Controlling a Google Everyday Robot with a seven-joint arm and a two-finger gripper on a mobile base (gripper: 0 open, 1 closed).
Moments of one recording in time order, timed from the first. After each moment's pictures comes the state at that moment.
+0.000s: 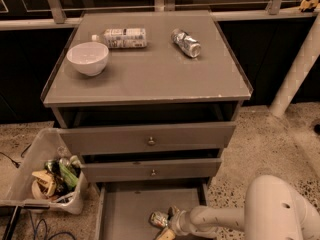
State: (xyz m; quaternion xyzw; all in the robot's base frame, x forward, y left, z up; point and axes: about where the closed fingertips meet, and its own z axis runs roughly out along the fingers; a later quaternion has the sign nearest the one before) arm 0.468 -0.047 0.129 -0.44 0.83 0.21 0.25
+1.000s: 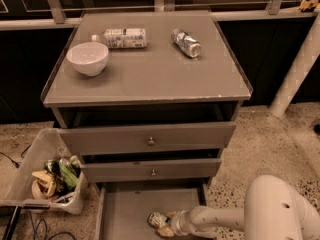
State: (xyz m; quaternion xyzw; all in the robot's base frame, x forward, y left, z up) arm 0.468 -0.047 0.129 -0.44 0.83 0.21 0.25
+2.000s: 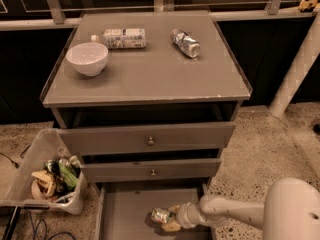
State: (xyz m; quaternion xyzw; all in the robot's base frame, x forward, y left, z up) arm 0.472 -0.058 0.188 -0.48 0.80 0.26 0.25
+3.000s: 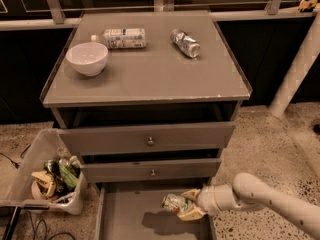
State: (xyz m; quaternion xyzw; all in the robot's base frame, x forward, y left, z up) arm 0.453 -0.106 0.389 -0.54 0.71 0.32 0.31
